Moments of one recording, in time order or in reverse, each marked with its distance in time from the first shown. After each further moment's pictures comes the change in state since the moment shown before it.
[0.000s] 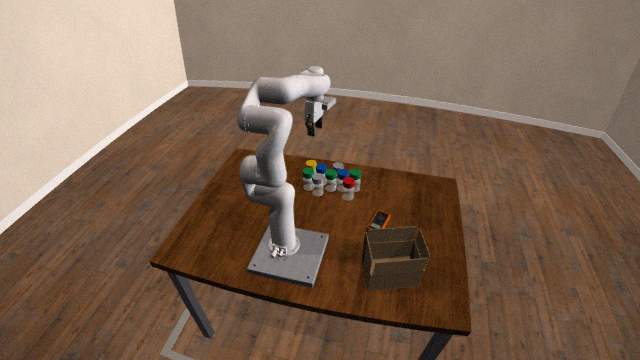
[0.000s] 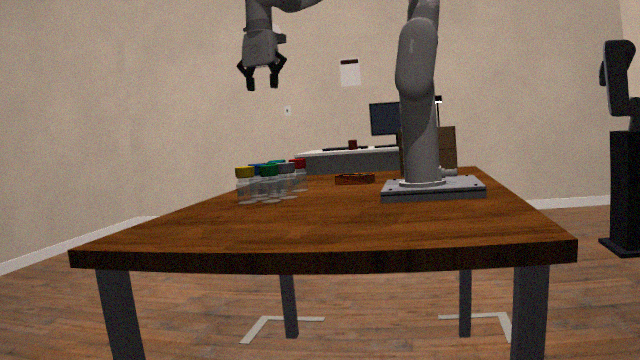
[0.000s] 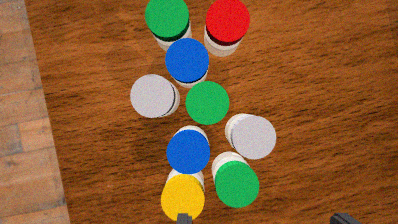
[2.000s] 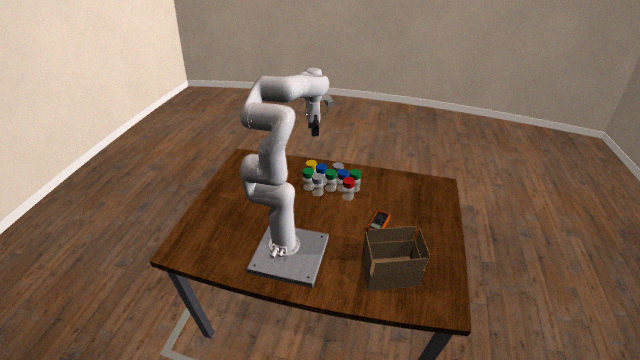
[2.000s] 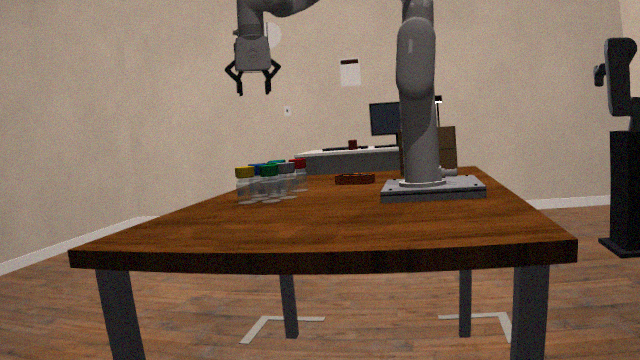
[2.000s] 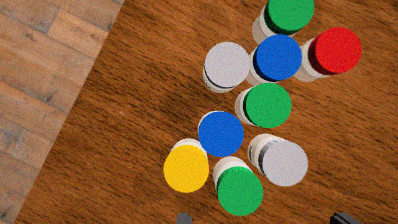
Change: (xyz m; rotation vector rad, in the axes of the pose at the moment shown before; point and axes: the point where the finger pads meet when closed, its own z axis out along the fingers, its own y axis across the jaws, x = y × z) arm -0.016 -0.018 0.014 -0.004 -0.001 -0.658
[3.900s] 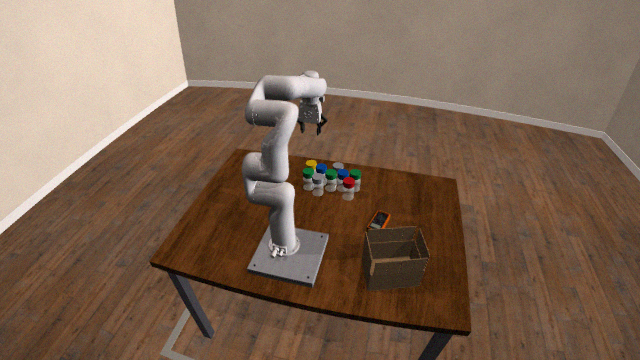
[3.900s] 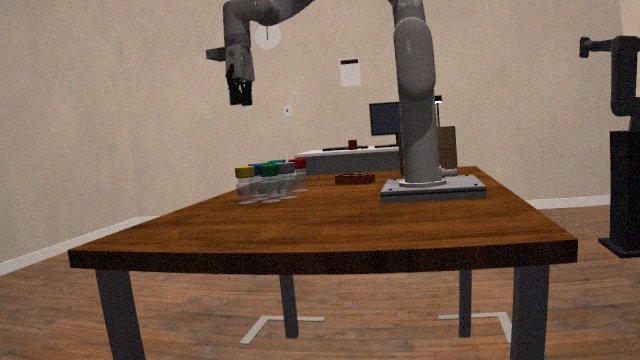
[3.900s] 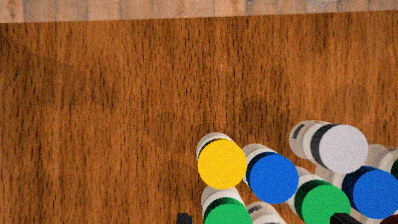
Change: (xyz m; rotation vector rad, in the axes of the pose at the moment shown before) arm -0.006 -0.039 0.027 -0.005 -0.009 -1.071
